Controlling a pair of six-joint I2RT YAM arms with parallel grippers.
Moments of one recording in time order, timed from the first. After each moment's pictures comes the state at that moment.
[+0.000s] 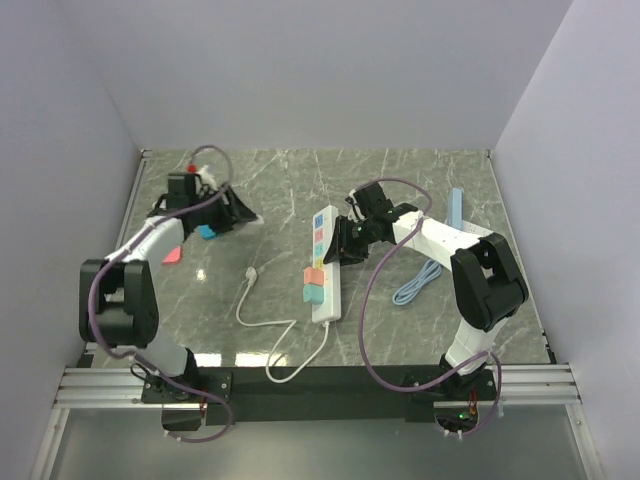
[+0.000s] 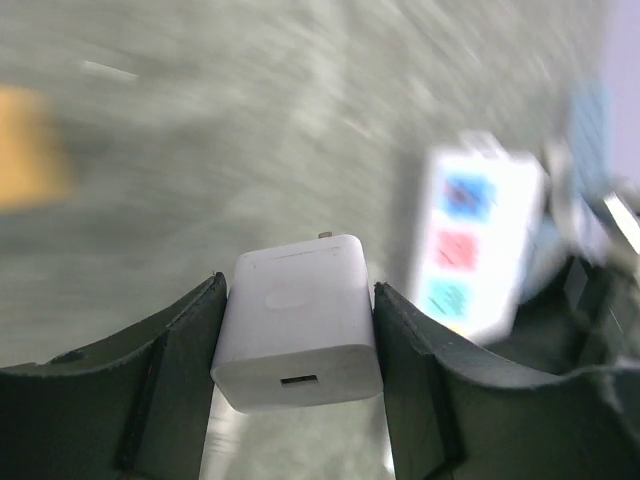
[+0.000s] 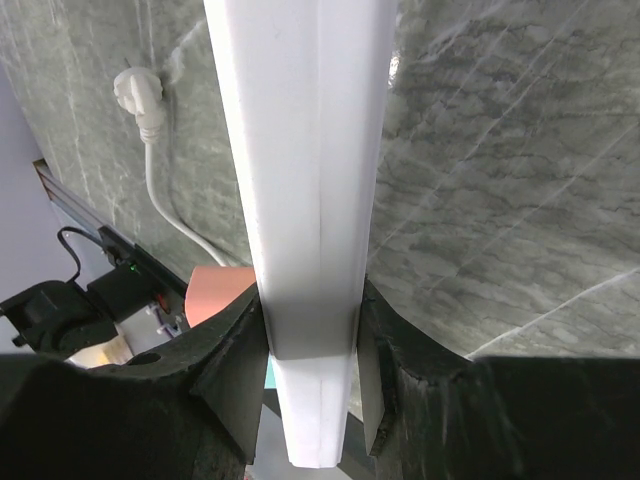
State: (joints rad) left arm -0.07 1.54 1.00 -0.18 0.57 -0.52; right arm 0.51 1.74 1.17 -0.47 -0.48 0.63
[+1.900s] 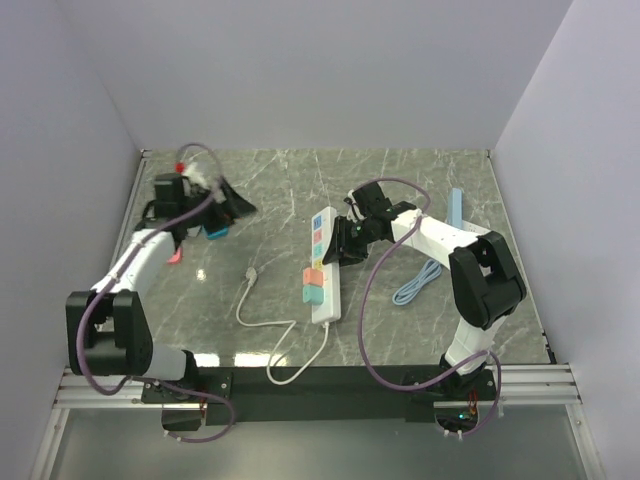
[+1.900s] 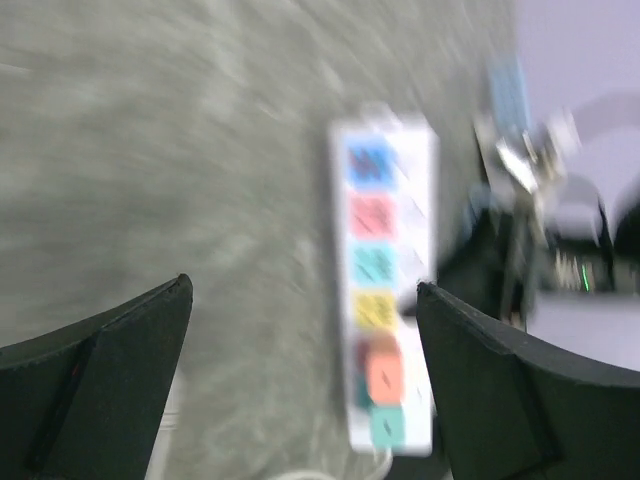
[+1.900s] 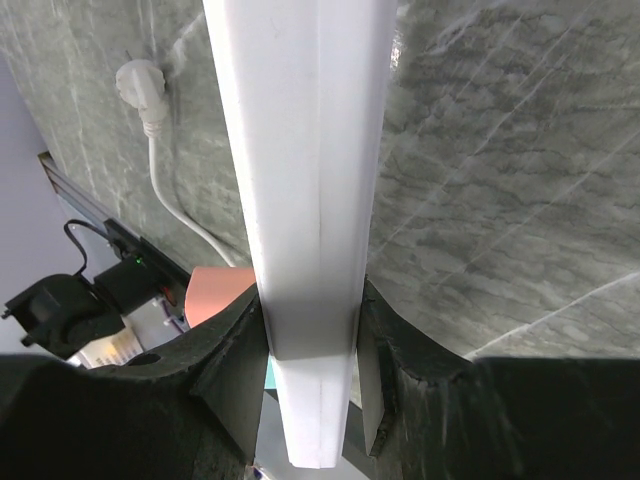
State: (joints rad) left arm 0.04 1.40 0.95 -0.16 0.57 -0.57; right arm 0.51 1.76 1.19 -0.50 -0.50 0.62
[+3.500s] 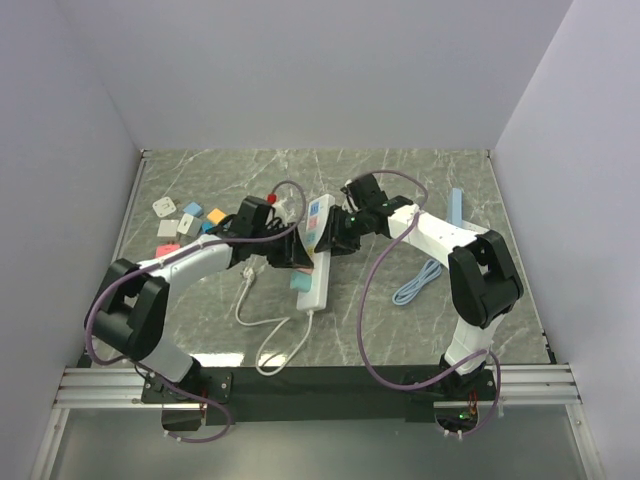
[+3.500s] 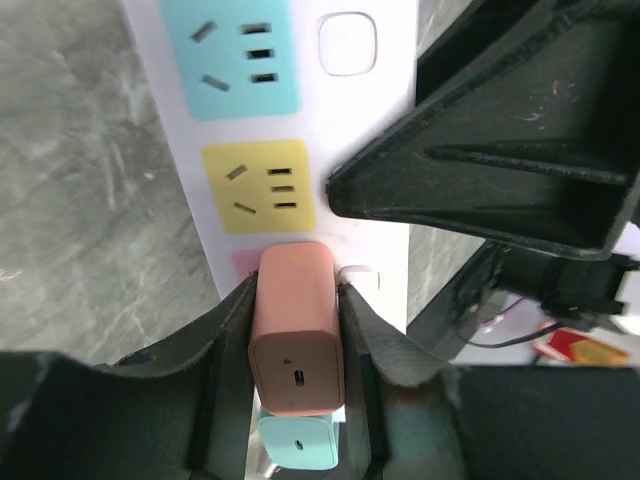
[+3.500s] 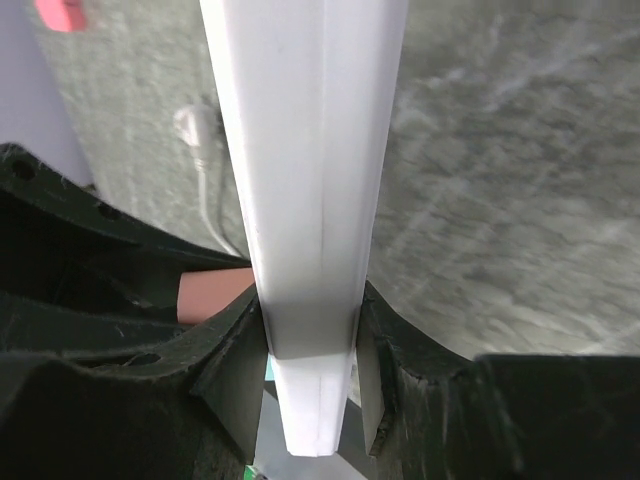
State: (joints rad) left arm -0.52 1.55 0.94 -0.20 0.52 -0.58; right arm 0.52 1.78 1.27 -0.48 -0.46 0.70
